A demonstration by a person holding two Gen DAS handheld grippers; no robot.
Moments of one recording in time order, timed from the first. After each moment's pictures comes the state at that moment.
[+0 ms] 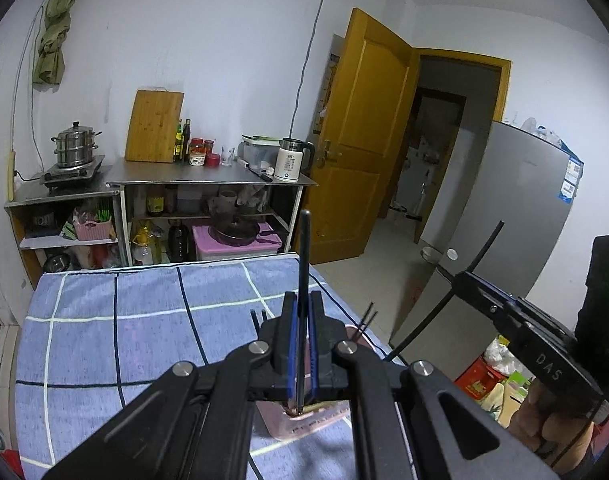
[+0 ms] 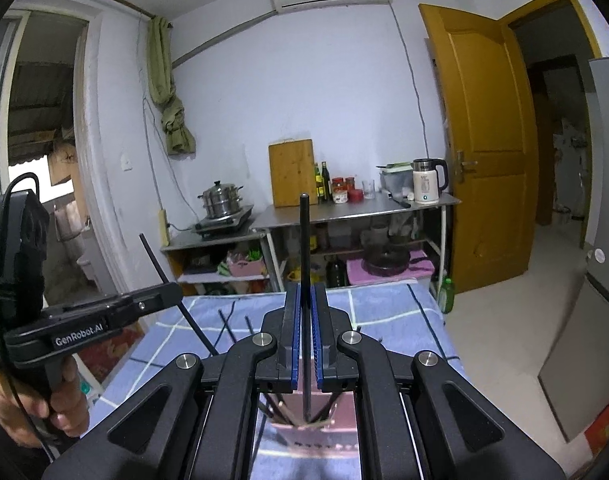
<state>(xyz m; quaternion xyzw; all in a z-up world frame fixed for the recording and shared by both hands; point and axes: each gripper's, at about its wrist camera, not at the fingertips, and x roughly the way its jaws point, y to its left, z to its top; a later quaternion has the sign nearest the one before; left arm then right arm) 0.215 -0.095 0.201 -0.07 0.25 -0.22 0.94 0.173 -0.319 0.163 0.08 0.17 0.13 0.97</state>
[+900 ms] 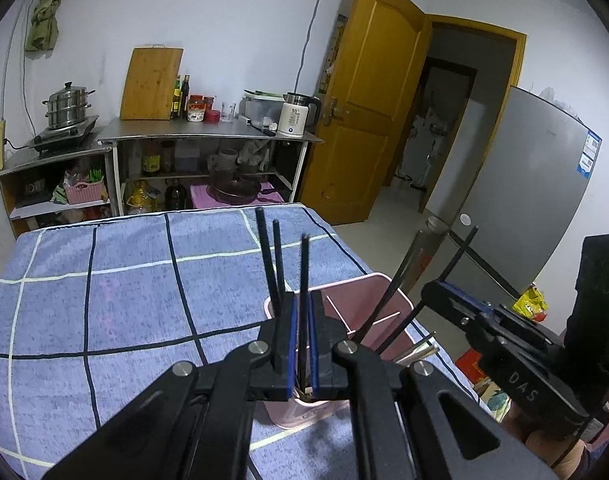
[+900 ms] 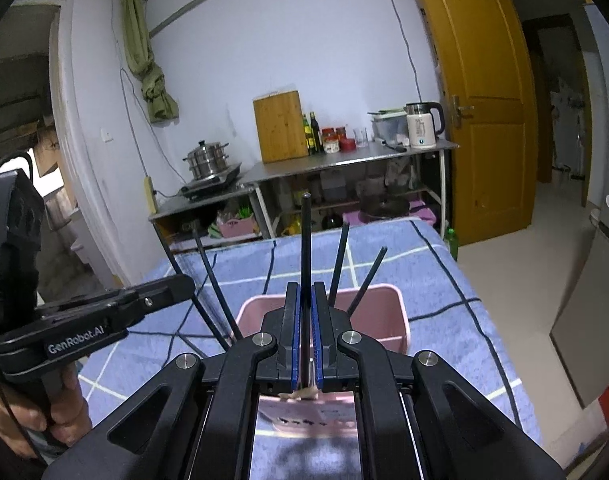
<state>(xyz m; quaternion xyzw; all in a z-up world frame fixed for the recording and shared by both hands) 0.251 -0.119 0.120 -0.06 0.31 -0.22 0.92 0.209 -0.311 0.071 0.09 0.25 0.12 0.96</state>
